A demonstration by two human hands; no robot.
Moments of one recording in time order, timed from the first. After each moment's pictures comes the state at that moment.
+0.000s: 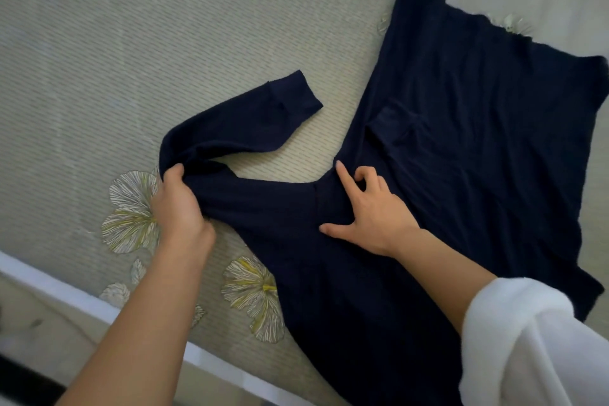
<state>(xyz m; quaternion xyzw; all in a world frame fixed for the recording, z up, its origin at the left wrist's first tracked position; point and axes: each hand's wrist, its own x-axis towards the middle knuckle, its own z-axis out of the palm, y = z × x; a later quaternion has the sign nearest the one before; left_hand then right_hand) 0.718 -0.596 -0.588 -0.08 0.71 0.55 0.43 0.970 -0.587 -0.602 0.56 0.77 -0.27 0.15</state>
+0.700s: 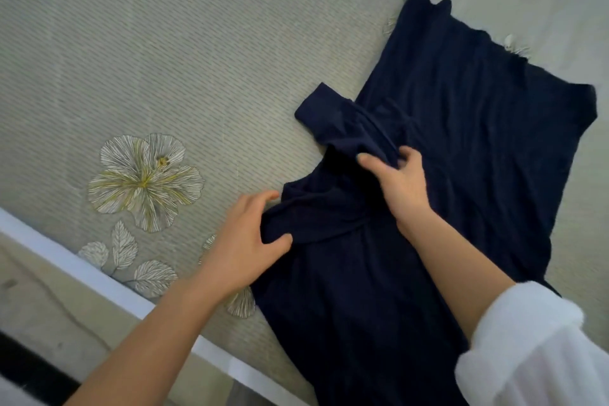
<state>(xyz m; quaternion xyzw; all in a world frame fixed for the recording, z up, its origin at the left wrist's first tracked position) 0.783 -0.675 -0.586 0.55 0.69 0.20 0.42 0.995 -0.562 -0.574 0.74 0.36 -0.51 -0.24</state>
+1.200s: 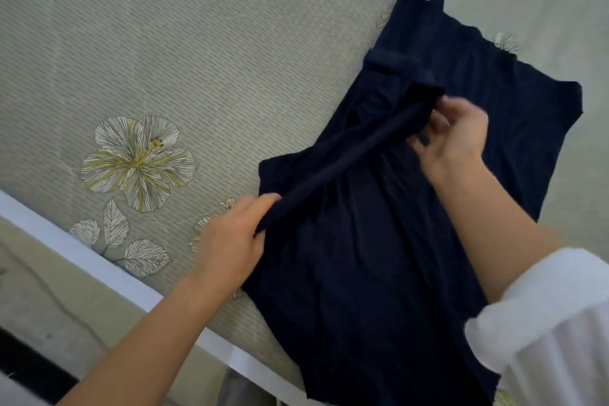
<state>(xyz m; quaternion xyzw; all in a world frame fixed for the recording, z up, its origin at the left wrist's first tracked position) 0.799 -0.701 -0.578 0.65 0.68 0.22 0.25 1.026 -0.516 -0.536 0.66 0.14 -0.58 -0.46</state>
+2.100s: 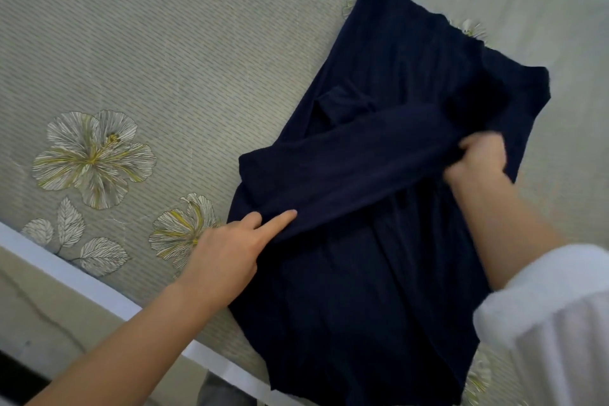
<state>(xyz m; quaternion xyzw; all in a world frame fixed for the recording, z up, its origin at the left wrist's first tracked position) 0.843 -0.704 -0.565 0.79 0.59 -0.01 0.16 1.133 -0.509 -0.562 0.74 -0.03 -0.44 -0.51</state>
